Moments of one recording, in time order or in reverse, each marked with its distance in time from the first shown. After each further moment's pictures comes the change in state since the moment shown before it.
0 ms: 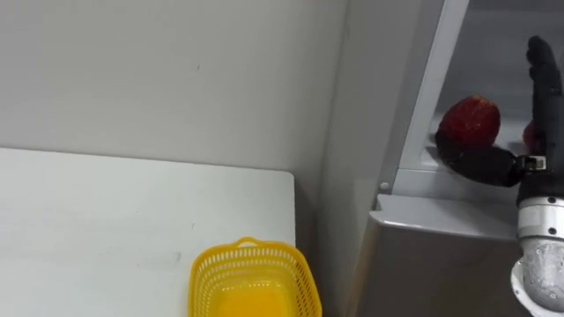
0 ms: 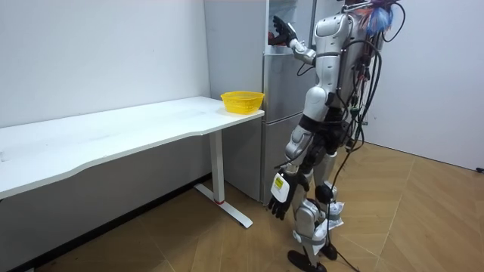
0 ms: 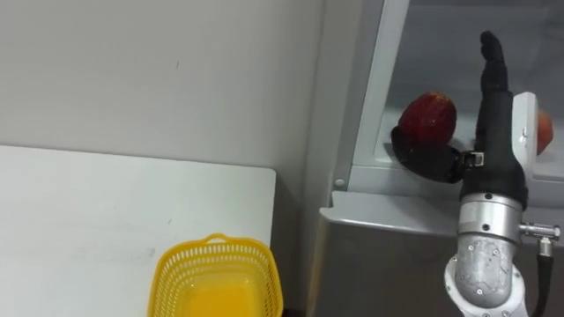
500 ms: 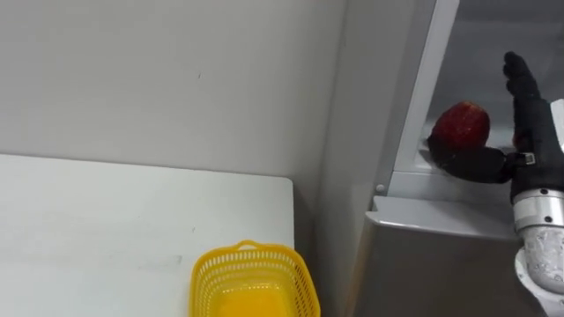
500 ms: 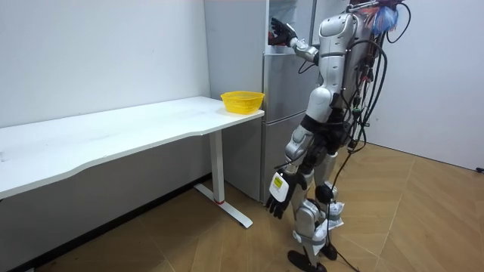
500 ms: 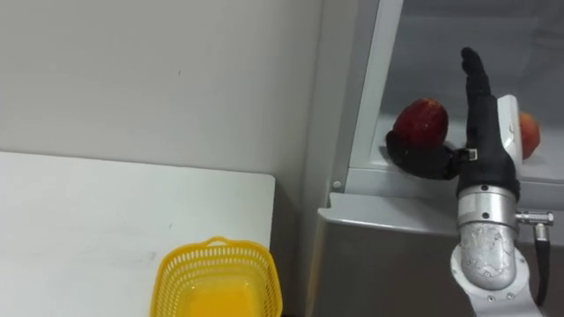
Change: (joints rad) left arm 0.027 0.002 0.048 -0.069 0.000 0.018 -0.020; right arm -0.051 -0.024 -0.012 0.064 0.078 0.051 0.126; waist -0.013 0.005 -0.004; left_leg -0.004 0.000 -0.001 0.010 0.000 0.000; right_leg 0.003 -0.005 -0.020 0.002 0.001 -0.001
